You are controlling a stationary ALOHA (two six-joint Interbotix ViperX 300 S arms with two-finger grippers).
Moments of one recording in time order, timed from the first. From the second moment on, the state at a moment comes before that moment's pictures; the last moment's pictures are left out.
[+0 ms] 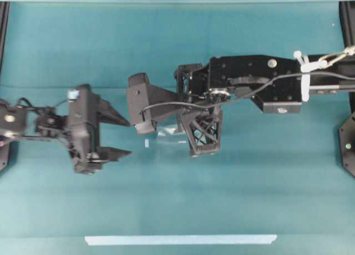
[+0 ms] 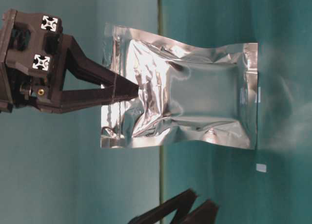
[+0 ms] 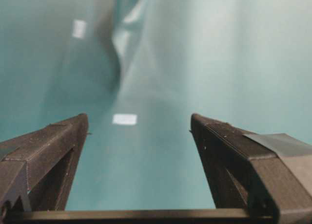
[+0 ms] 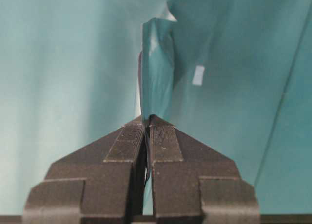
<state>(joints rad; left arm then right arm) 0.00 -0.12 1.02 0.01 -0.38 -0.11 -0.05 0.18 0.02 0.05 1.11 -0.26</state>
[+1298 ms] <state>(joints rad) 0.06 0.32 0.73 0.01 -0.70 -0.16 -0.05 0.19 0.02 0.05 1.08 -0.26</state>
